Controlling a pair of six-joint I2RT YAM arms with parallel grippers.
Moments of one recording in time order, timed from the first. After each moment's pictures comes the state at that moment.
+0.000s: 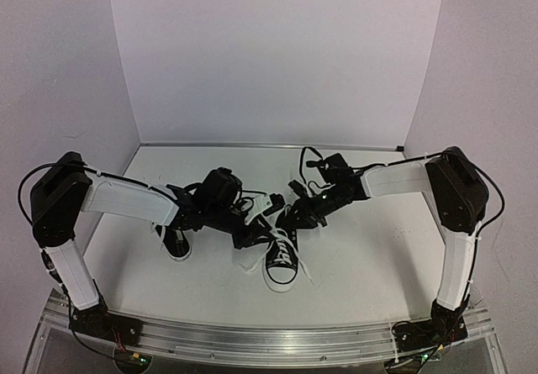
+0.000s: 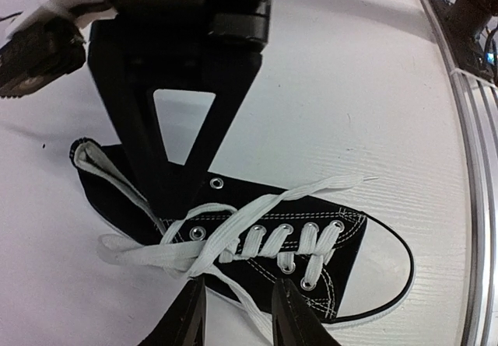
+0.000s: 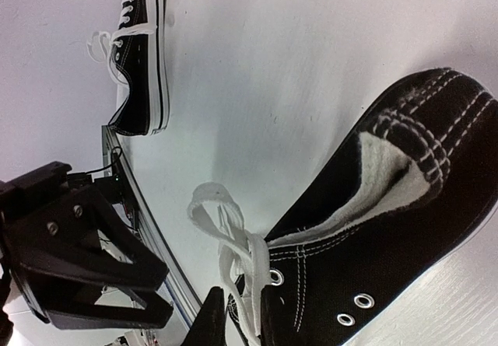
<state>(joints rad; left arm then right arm) -0.92 1.77 1.03 0.05 0.35 0.29 0.60 2.00 1.28 -0.25 -0.81 0.54</state>
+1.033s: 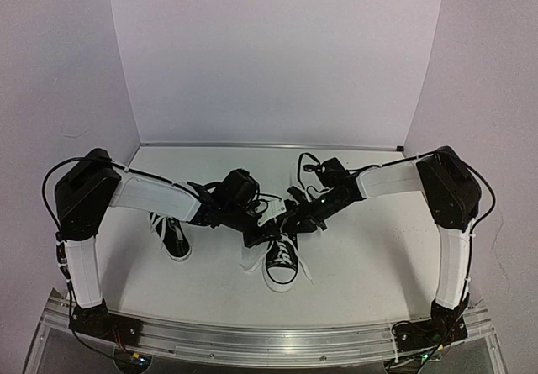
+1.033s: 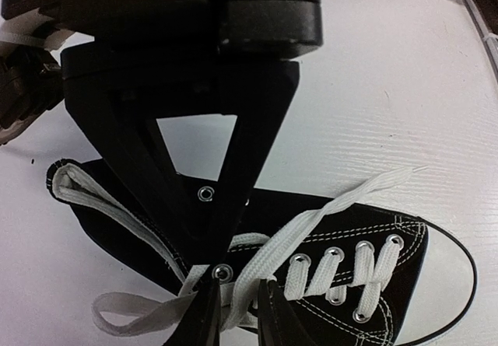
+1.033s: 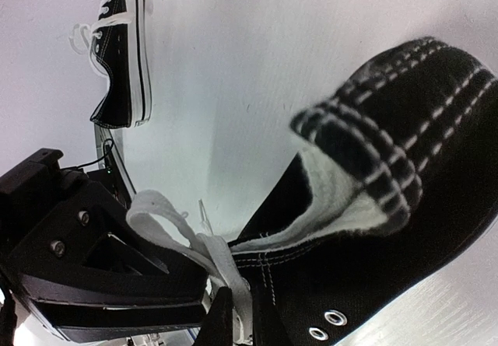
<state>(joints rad) -0.92 1.93 1.19 -0.02 0.31 0.40 0.59 2.06 1.30 -0.30 -0.84 0.50</state>
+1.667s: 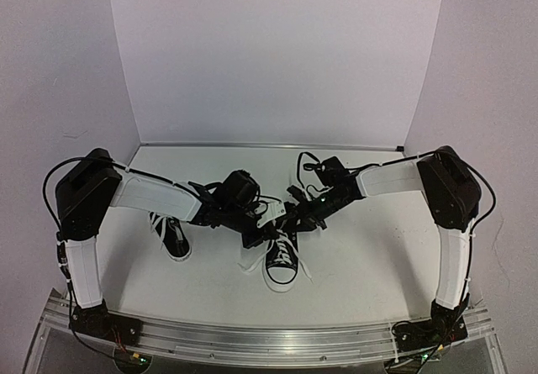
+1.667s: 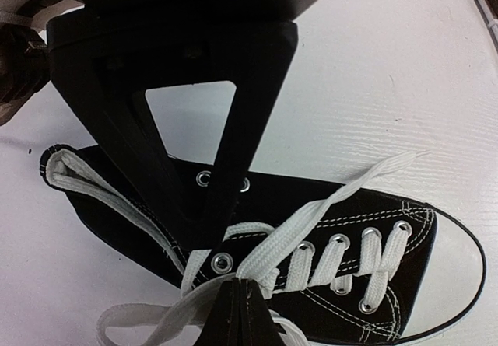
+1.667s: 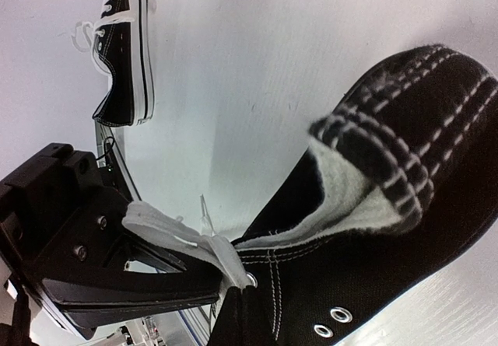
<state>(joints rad) -0.92 1.94 1.20 -0.05 0.29 0.42 0.59 2.06 1.32 -0.32 -0.85 0.49</state>
